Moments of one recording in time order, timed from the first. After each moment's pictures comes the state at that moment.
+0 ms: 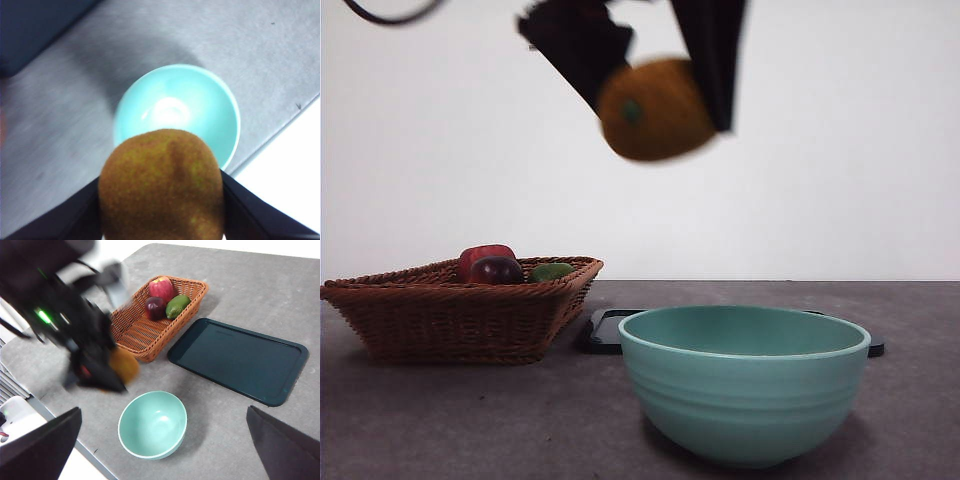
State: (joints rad) left arm -1.02 1.73 1.63 -1.14 0.00 -0.28; right arm 0.26 0.44 1.01 -1.04 -0.47 0.06
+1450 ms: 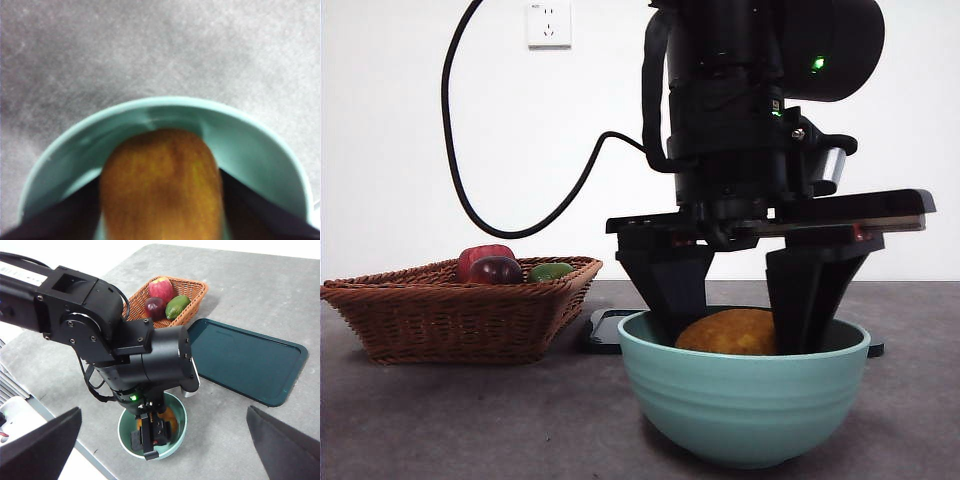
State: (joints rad) left arm -1.06 2.06 1.63 -1.01 0.00 -0.28; right arm 0.26 0.44 1.01 -1.04 -0.47 0.06
